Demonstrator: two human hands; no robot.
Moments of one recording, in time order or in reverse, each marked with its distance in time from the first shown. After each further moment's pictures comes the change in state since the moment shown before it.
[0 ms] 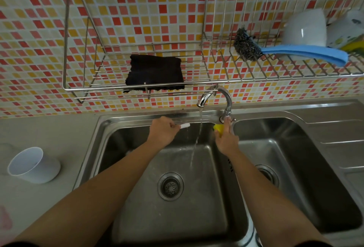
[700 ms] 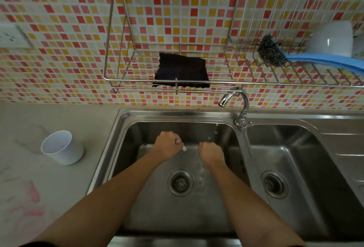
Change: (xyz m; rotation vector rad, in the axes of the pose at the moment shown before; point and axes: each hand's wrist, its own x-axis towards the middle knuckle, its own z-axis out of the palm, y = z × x) left_hand -0.042 -0.059 -0.010 0.095 -0.130 0.074; right_hand -0.061 -0.083 0.051 -0.476 -0.171 -0.167
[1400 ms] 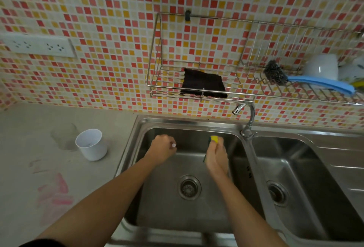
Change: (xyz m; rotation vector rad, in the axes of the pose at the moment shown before) left_hand -0.058 -0.045 -0.053 -0.004 0.197 0.094; right_hand -0.083 -0.068 -0.047 0.831 0.371 0.253
